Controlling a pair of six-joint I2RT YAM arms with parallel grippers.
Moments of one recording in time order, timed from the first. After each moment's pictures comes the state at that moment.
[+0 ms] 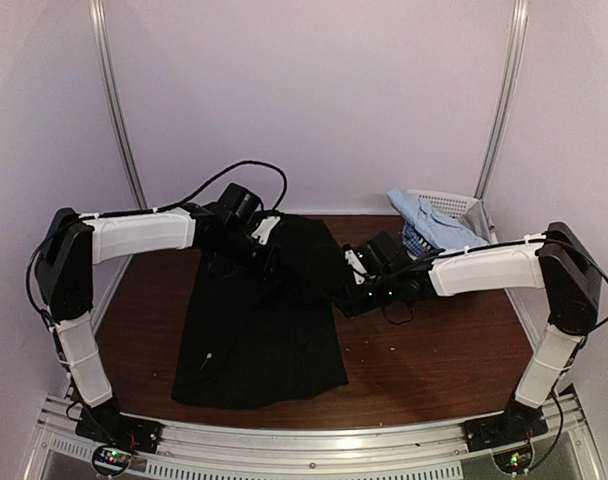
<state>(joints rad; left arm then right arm) -0.66 1.87 1.40 -0.46 0.36 -0.22 0.80 1.74 1.09 -0.20 0.09 0.33</state>
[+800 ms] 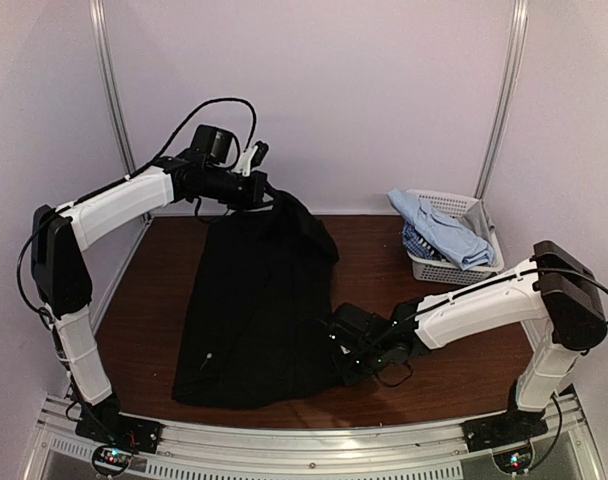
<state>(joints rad) -0.54 1.88 1.78 -0.48 0.42 -0.33 1.14 1.74 0.98 -0.39 0.13 0.63</state>
